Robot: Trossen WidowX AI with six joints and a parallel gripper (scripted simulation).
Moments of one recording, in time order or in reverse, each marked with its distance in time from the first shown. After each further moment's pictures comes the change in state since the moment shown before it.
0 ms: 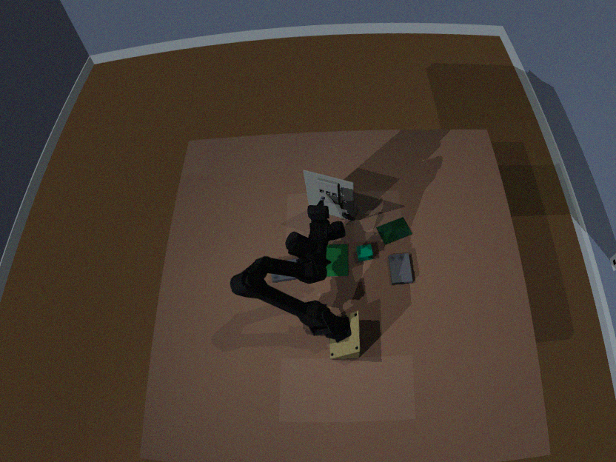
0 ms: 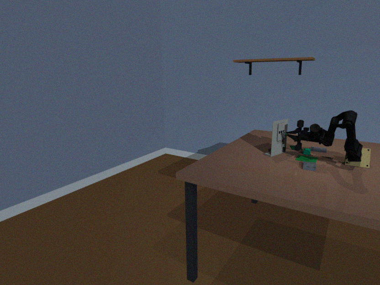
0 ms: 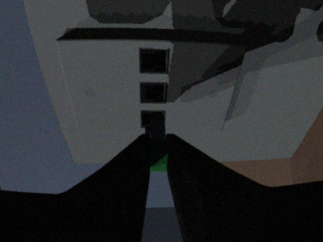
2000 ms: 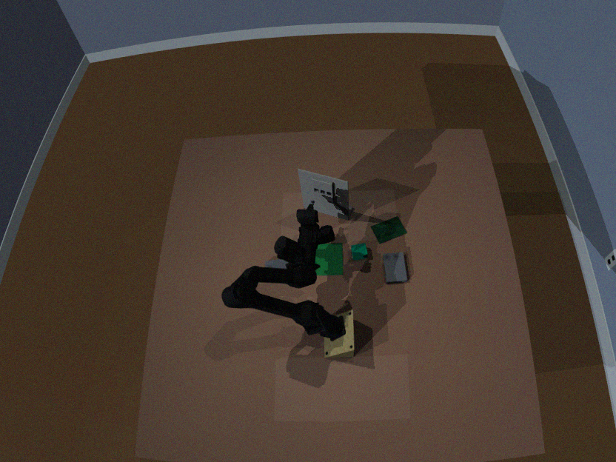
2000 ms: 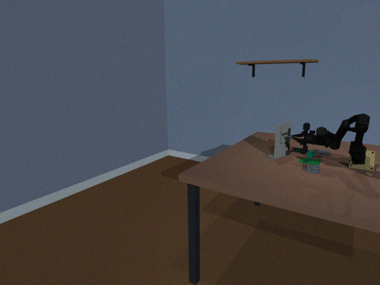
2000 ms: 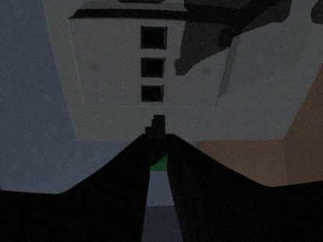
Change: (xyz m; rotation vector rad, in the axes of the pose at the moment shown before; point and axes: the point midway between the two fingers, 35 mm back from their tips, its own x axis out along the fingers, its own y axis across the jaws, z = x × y) arm -0.019 0.000 -0.014 -0.002 -0.001 -0.001
